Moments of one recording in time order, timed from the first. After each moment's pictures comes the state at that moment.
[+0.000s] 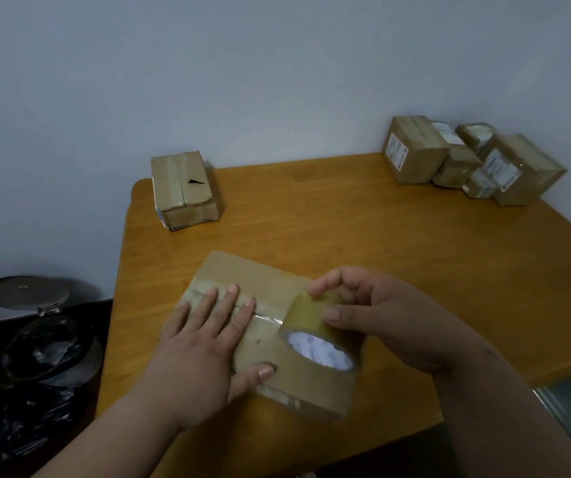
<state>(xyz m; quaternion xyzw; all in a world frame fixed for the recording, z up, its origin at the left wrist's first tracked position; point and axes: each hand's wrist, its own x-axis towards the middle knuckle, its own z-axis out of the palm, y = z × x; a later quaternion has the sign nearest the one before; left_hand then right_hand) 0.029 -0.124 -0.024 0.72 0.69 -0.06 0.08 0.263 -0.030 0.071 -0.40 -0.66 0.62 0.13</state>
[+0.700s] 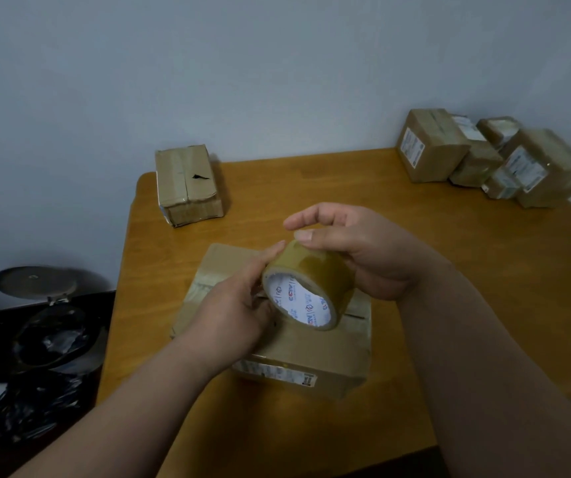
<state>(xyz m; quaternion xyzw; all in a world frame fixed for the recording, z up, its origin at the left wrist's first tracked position) 0.050 -0.060 0.002 0.58 0.64 0.37 0.35 0.219 0.045 0.082 -0.34 -0.59 0.71 0.17</state>
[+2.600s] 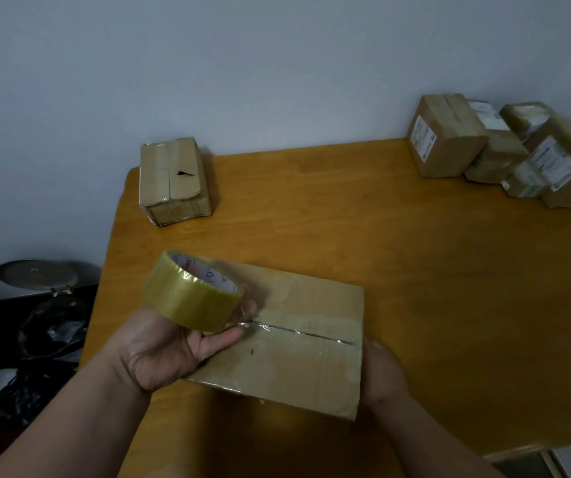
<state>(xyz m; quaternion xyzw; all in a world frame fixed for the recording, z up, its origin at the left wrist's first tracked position) 0.033 -0.031 -0.001 0.00 0.42 0.51 0.75 0.324 0.048 -0.171 -0.60 -0.74 0.29 -0.07</state>
